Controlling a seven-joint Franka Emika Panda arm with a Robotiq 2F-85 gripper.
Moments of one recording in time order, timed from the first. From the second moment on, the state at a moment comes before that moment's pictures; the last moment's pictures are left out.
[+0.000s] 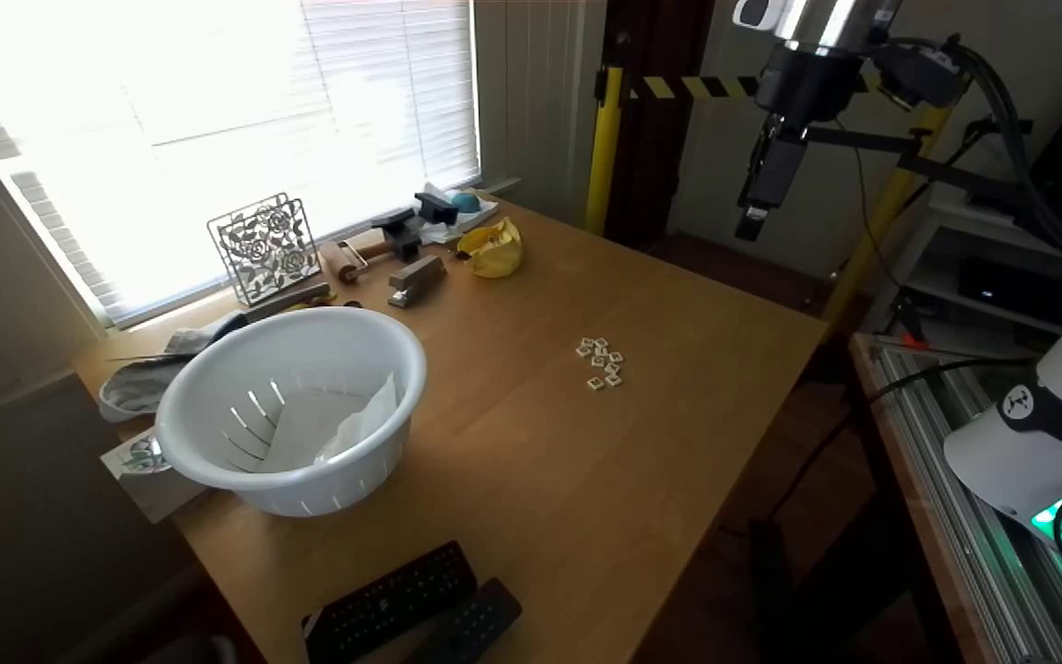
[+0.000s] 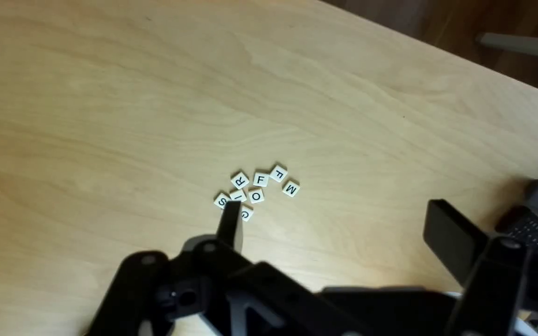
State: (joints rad) arm -0.07 -0.60 -0.11 -2.72 -0.03 2.23 -0.04
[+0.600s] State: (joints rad) arm -0.08 -0.60 -0.11 -2.72 -0.03 2.14 -0.03
